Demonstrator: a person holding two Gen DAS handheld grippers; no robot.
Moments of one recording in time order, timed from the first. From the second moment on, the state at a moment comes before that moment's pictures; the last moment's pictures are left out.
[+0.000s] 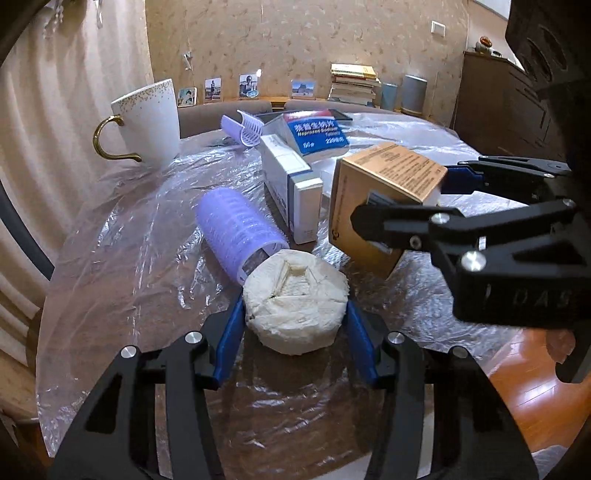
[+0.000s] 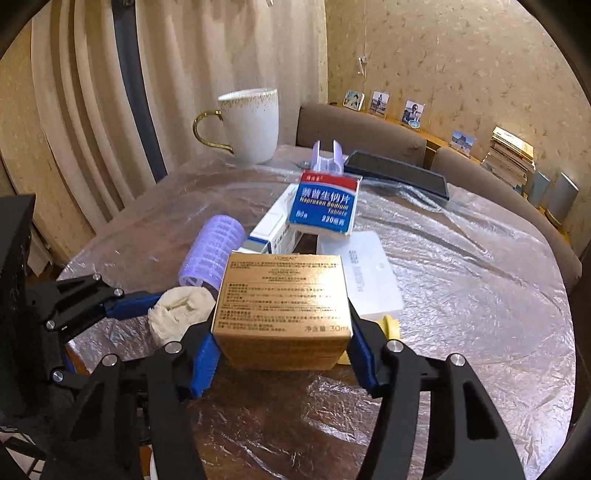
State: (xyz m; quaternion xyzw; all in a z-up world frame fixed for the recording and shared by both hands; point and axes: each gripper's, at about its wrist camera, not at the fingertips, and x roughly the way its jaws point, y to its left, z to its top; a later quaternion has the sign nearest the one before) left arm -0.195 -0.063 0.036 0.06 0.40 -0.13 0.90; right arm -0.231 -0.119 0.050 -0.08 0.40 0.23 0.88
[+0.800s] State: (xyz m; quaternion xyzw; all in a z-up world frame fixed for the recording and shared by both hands) left arm -0.223 -0.061 0.057 0.04 0.39 -0.14 0.91; right arm -0.265 -0.180 0.081 0.04 0.39 0.23 0.89
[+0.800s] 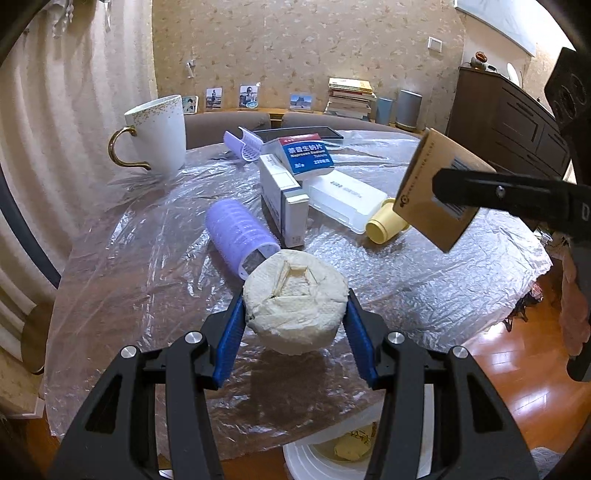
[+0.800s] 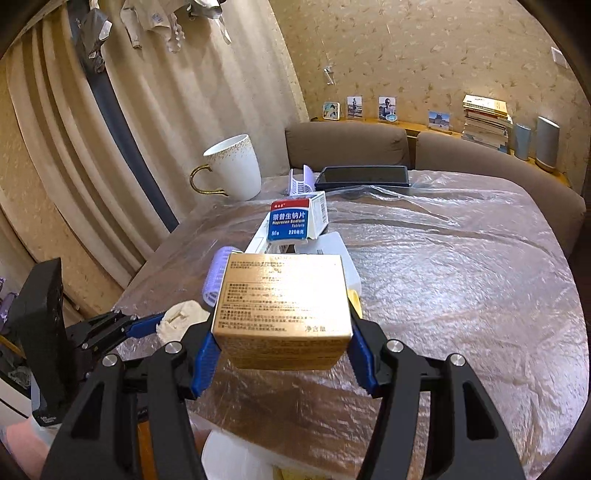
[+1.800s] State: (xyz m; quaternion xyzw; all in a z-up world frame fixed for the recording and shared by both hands) left arm -0.257 -0.081 0.068 0.07 0.41 -0.10 0.90; right arm -0.330 -0.201 0.060 0.02 0.43 0.20 0.88
